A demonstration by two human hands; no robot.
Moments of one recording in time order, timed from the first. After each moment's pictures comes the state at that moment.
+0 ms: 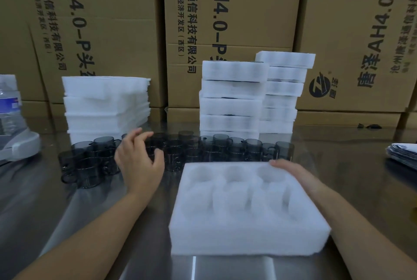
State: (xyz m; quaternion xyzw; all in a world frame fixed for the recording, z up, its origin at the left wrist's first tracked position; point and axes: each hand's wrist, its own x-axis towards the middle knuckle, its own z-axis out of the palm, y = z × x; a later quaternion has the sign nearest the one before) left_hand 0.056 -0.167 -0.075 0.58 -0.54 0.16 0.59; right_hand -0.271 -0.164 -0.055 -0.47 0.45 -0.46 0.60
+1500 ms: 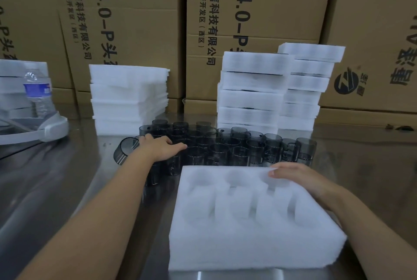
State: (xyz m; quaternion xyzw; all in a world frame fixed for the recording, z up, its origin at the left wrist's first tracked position) left_hand 0.098 -0.196 -0.043 0.80 -0.59 -0.09 0.12; right_hand -0.248 -0.163 -0.056 -0.65 0.47 -0.32 0.50
